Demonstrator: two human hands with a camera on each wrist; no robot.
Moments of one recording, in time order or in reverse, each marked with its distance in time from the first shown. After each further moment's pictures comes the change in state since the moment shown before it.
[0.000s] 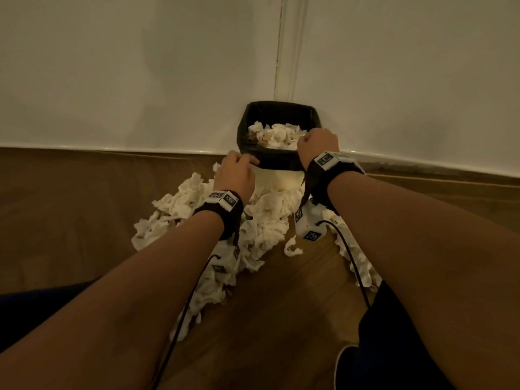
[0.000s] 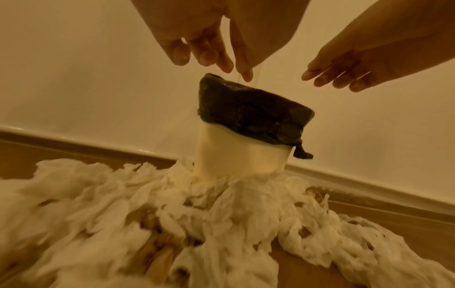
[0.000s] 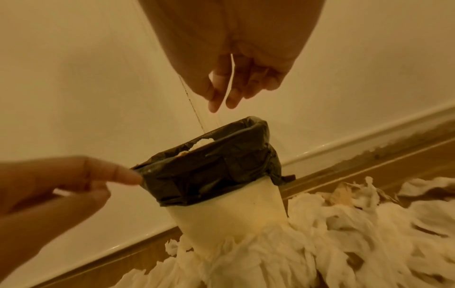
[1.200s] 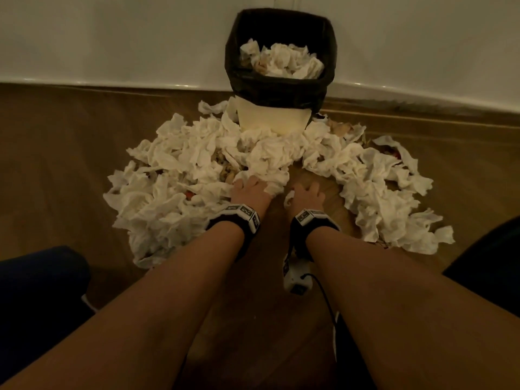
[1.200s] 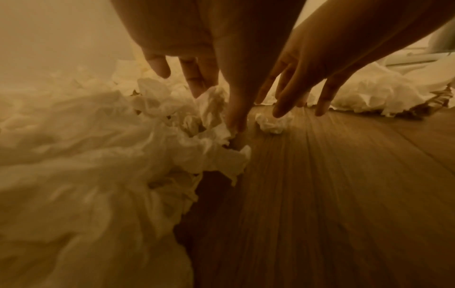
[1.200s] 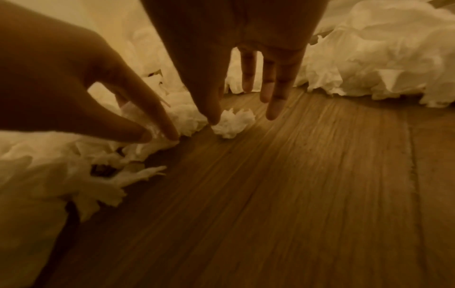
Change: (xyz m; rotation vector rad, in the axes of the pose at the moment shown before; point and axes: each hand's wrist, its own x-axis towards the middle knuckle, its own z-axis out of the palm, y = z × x) left_hand -0.086 -0.026 0.120 0.565 -0.695 0.210; right_hand -0.132 0.062 0.162 -0.006 -0.540 0.299
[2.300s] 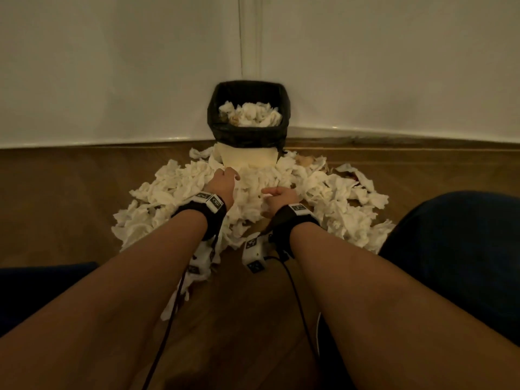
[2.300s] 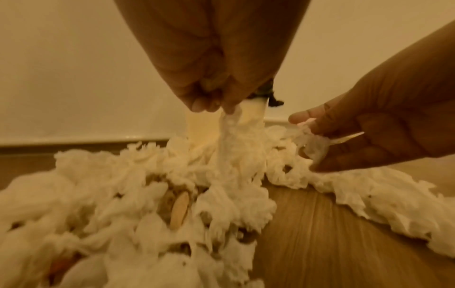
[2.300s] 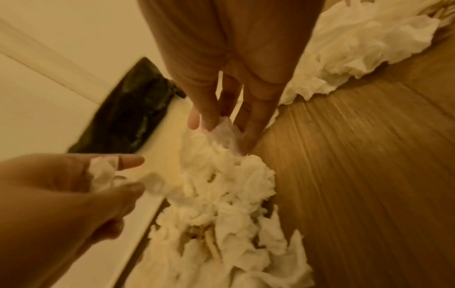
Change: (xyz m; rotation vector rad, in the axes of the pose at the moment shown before) left_hand -0.031 -0.025 -0.099 -0.479 0.182 -0.212; right_hand -0.039 -0.017 -0.061 1.010 -0.044 -0.005
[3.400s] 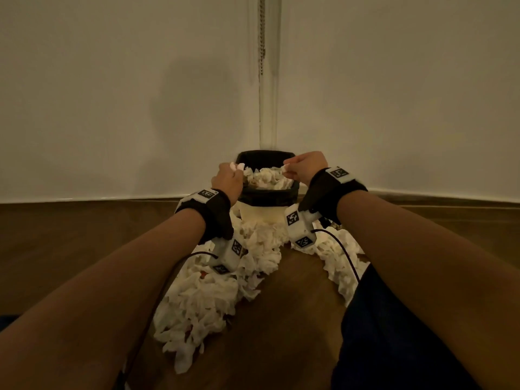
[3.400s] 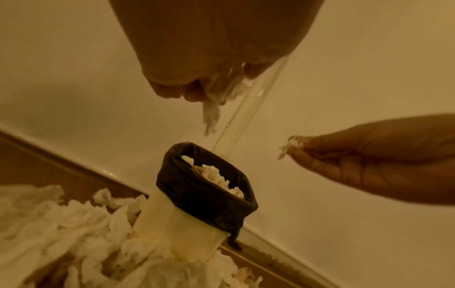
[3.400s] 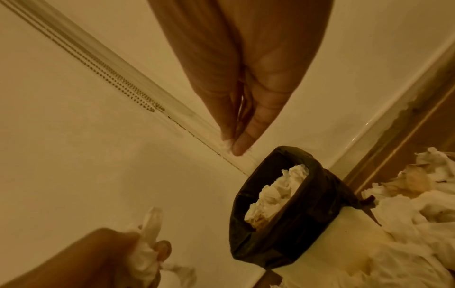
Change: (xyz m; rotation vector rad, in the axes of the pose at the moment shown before) left_hand -0.001 0.044 -0.143 -0.601 0.290 -0.111; right_hand -0.010 -0.200 -0.058 -0.075 0.030 -0.358
